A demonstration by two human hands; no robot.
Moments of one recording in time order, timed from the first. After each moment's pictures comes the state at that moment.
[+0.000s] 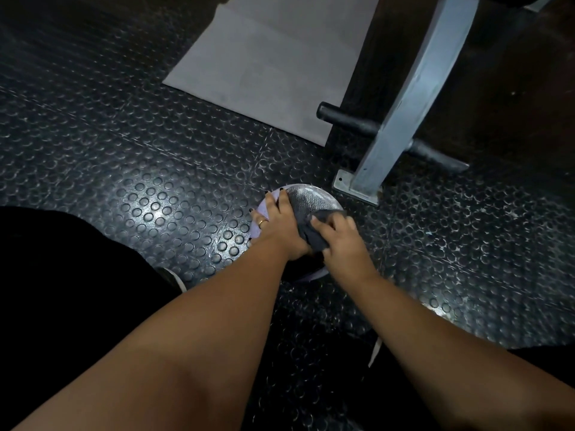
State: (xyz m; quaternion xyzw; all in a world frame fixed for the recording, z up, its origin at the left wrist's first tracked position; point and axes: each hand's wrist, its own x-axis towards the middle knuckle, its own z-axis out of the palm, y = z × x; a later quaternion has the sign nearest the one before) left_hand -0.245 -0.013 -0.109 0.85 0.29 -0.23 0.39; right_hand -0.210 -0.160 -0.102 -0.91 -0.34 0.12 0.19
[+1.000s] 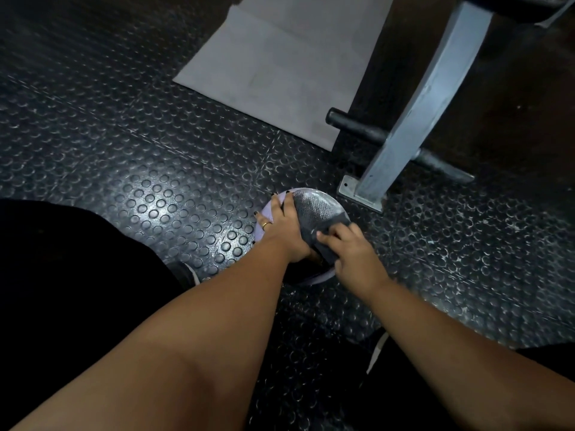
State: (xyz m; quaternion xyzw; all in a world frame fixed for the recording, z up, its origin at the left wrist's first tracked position) left_hand -0.246 -0.003 -0.112 0.83 0.29 -0.24 0.42; right_hand -0.206 -0.169 -0.088 -0.89 -0.42 0.12 0.15
